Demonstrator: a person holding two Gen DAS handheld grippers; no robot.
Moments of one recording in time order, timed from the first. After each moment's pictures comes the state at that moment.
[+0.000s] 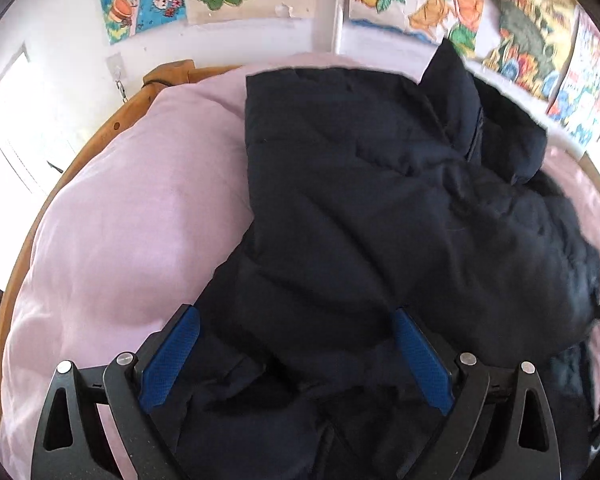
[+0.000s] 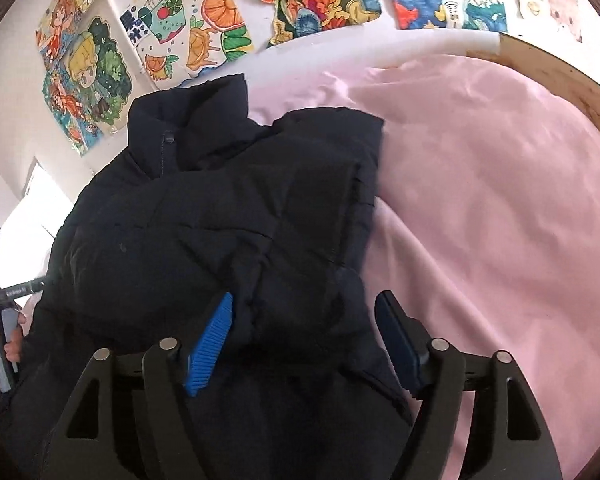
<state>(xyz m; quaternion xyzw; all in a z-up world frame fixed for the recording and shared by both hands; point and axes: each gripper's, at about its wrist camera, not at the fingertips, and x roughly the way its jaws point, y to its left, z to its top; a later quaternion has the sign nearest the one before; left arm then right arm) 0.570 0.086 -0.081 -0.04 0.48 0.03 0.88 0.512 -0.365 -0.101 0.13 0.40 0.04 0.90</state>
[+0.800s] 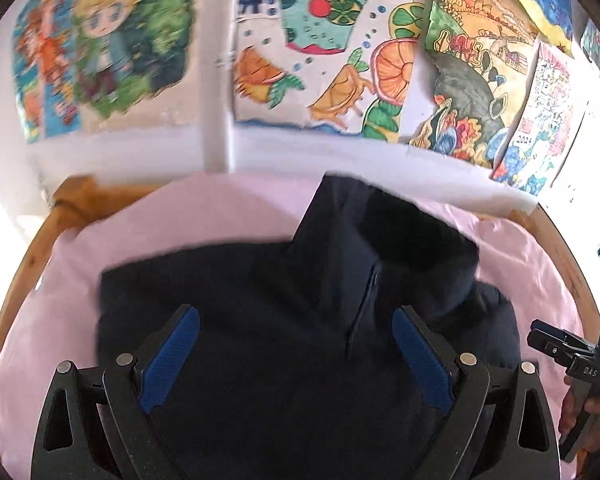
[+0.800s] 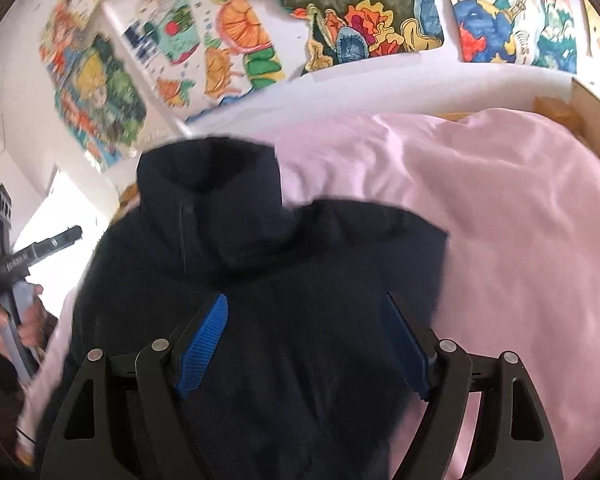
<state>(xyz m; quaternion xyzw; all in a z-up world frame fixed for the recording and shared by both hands) 0.707 -0.017 -0.033 -0.03 0.38 -0.06 0.92 0.644 -0.357 -0.055 0.14 0.41 0.11 0.90</state>
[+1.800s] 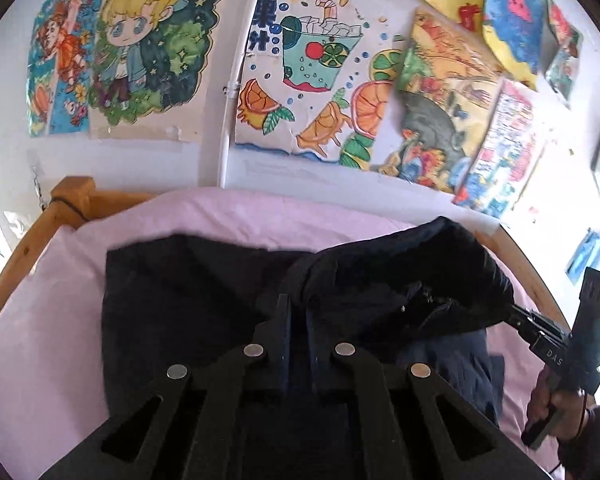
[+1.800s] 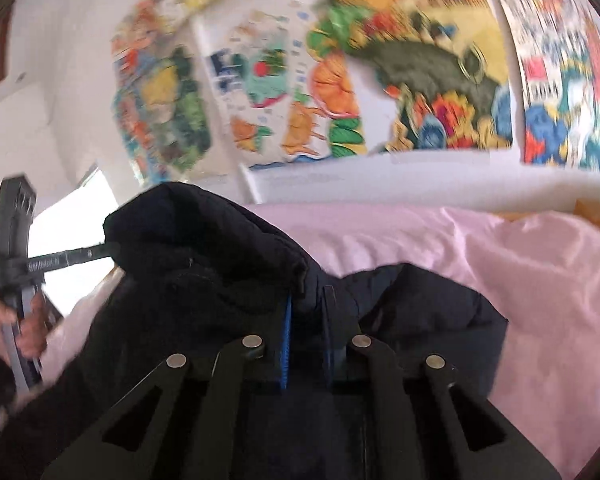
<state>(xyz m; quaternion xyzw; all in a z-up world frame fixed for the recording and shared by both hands) 0.624 0.019 -0.014 -0.08 0.33 -0.11 0.93 0.609 -0.298 -0.016 0.05 0.28 0.17 0.95</state>
